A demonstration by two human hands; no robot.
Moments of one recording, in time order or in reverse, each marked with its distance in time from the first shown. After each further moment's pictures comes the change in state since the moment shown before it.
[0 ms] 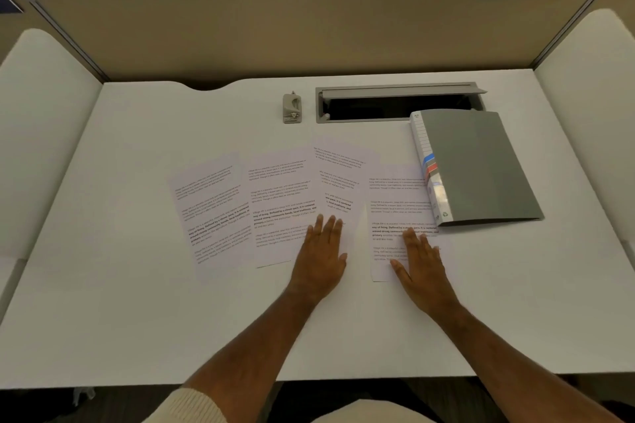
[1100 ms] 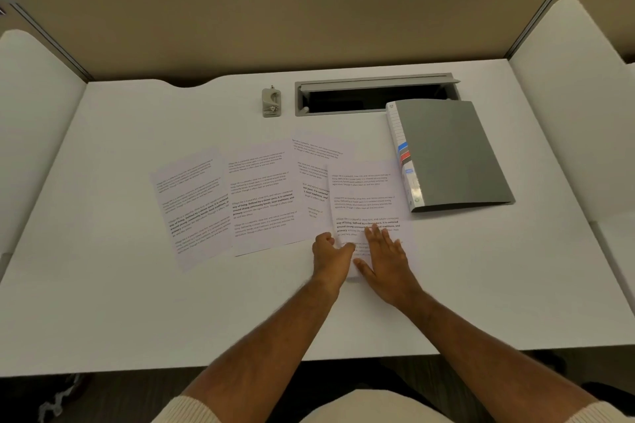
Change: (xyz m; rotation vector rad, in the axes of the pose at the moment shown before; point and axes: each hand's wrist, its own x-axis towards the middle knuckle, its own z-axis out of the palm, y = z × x) left_hand 0.000 0.110 -0.001 -1.144 0.034 -0.866; right_hand -0.017 -0.011 0.012 -0.019 -0.102 -0.067
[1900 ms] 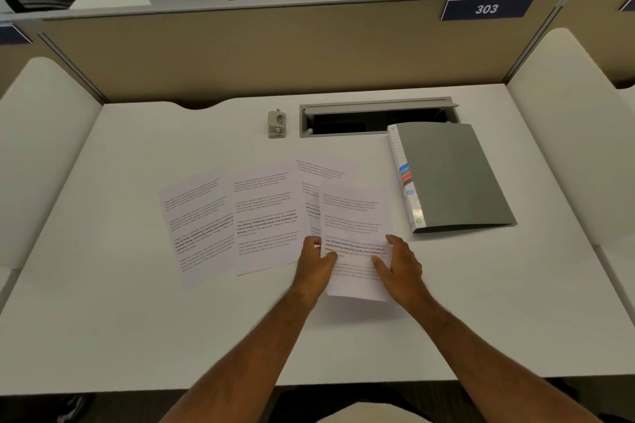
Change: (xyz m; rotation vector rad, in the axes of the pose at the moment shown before) left_hand 0.010 0.020 -0.043 0.057 -0.077 0.203; right_hand 0.015 0.001 -0.038 0.391 0.205 0.221
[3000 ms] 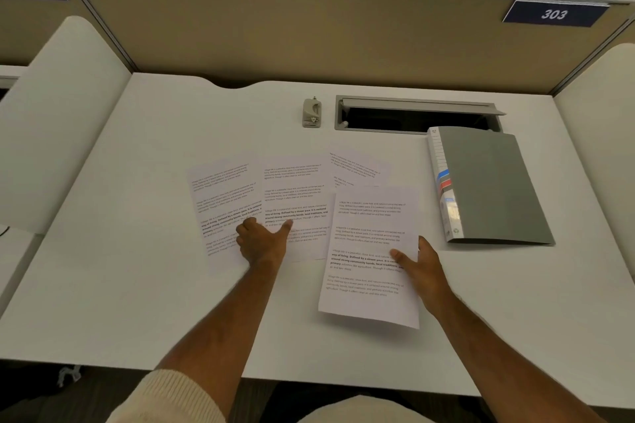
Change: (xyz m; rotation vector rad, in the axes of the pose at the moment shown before) left_hand 0.084 -0.033 -0.140 0.433 0.572 -0.148; right_hand 0.009 -0.041 0.008 0.624 -0.116 0.121
